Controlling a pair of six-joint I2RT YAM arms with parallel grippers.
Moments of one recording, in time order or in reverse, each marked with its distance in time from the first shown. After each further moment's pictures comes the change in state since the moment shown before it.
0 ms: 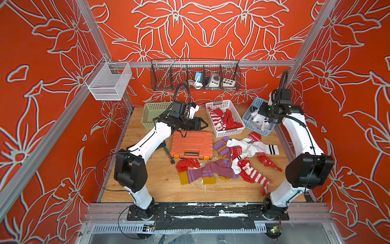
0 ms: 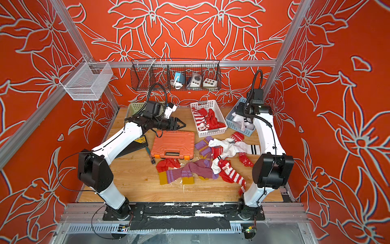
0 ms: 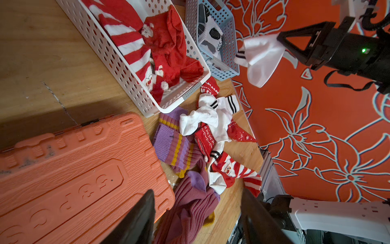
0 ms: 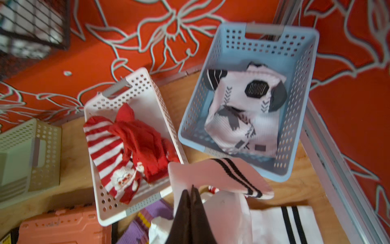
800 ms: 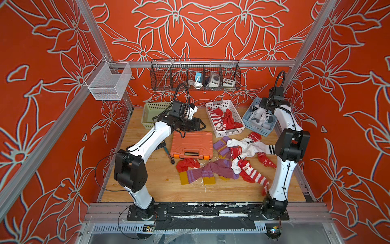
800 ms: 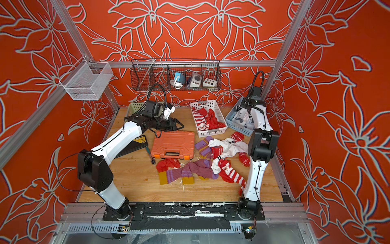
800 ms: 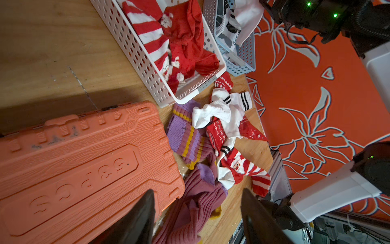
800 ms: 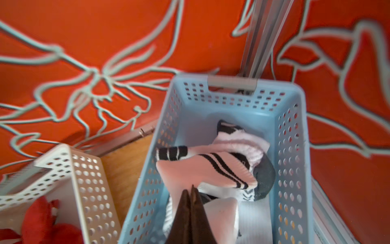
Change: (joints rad) left arm 0.004 0.000 0.018 -0.103 -0.068 0.009; right arm -0.096 0.558 0.393 0.154 0.108 -0.011
